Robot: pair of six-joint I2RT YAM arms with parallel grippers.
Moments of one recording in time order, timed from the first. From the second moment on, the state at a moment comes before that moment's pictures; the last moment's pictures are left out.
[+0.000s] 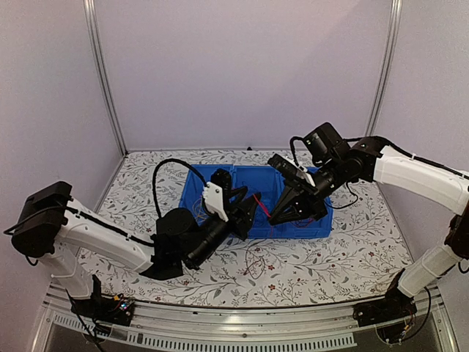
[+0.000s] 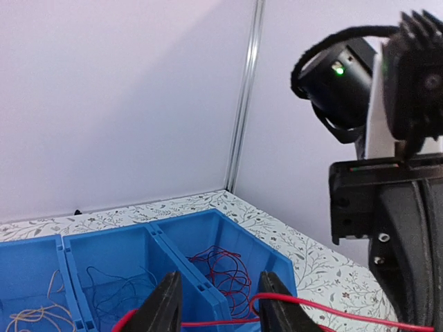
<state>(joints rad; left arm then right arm) -1.30 1.65 0.76 1.09 -0.61 -0.06 0.77 1.50 1.32 -0.77 -1.14 -0.54</state>
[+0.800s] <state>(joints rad) -1.01 1.12 0.41 0.68 -0.94 -0.45 0.58 1.41 1.67 -1.12 -1.24 -0.71</state>
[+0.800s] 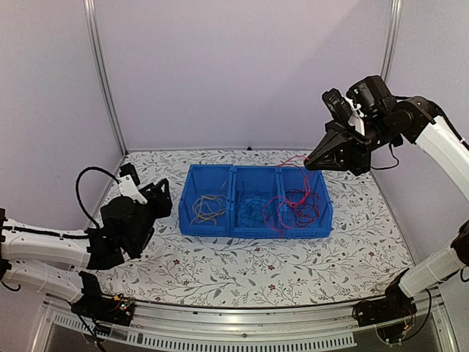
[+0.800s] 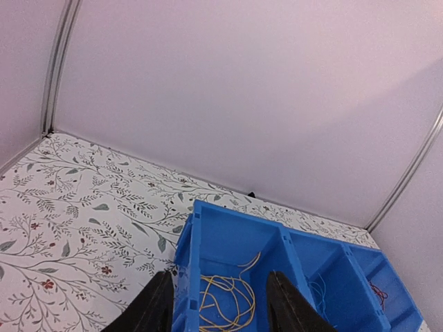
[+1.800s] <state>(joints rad) -1.30 1.59 0.94 0.77 -0.48 0.14 0.53 1.45 1.51 -0.87 -1.22 -0.47</state>
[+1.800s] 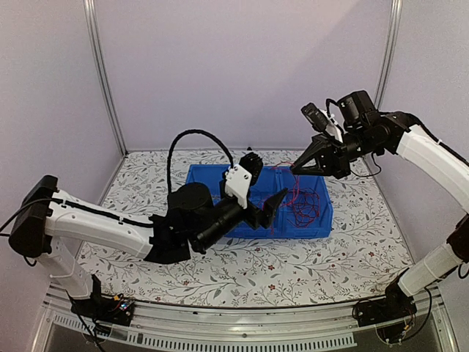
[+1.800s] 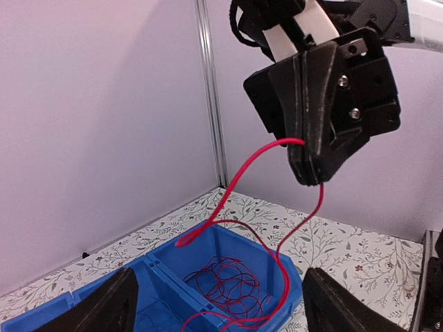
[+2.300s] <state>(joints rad) -1.15 1.80 1.18 0.82 -0.64 0.07 0.58 1.46 1.52 -0.96 -1.25 -0.52</state>
